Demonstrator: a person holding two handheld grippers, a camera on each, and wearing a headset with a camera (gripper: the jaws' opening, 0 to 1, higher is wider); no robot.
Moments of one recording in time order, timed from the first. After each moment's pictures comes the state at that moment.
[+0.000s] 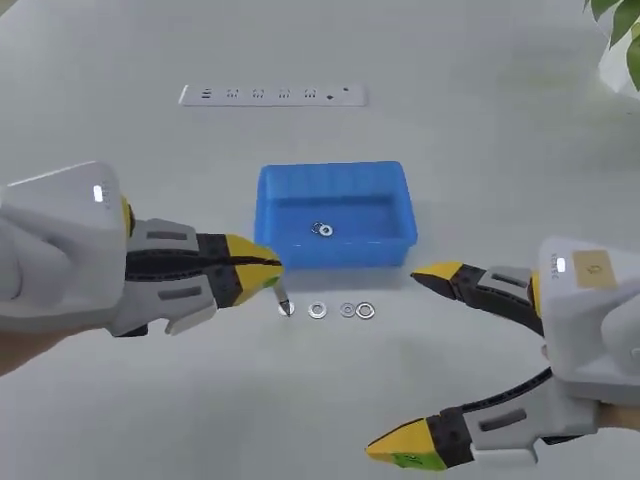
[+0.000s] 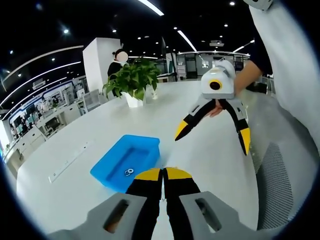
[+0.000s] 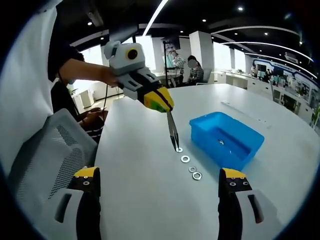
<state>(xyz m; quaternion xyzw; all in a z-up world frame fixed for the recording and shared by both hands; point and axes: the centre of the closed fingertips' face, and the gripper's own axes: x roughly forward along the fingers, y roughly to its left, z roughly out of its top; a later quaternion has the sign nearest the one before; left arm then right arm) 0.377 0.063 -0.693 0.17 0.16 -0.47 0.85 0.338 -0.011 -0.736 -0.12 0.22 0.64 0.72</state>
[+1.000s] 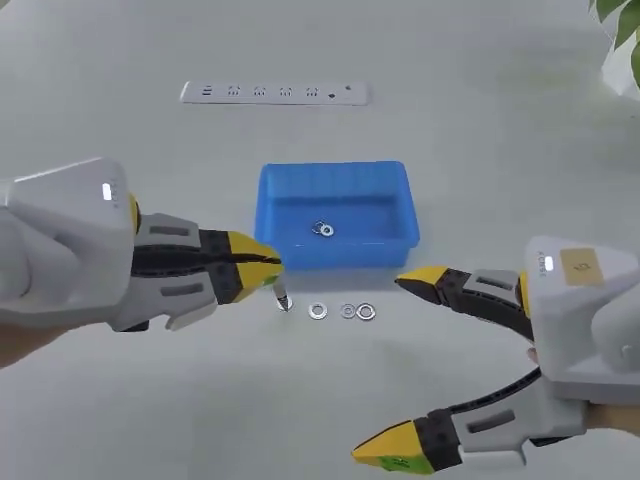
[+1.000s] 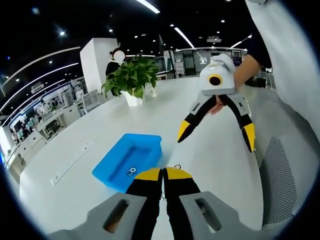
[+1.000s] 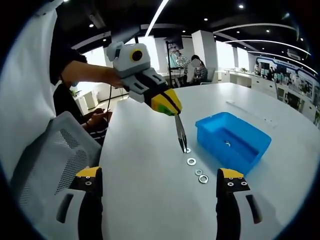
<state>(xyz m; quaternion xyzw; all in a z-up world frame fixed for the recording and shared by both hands) 0.381 0.064 -0.696 0.19 0.16 -0.47 0.85 0.332 -0.001 -0.737 -0.11 0.23 0.66 0.71</state>
